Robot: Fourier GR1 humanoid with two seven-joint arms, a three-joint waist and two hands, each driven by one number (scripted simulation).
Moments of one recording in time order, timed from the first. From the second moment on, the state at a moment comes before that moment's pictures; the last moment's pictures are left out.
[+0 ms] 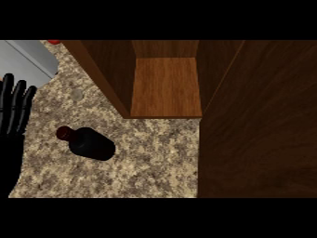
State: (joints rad) left arm 0.01 0.10 0.02 -2.10 0.00 -0.01 0.03; right arm -0.04 -0.13 0.00 -2.10 0.00 -0.01 0.00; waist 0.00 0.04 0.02
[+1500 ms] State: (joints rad) left arm -0.38 0.00 -0.71 -2.30 -0.72 0.73 0.93; right arm 0.14 -0.16 0.16 -2.38 -0.32 0.16 0.26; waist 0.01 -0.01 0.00
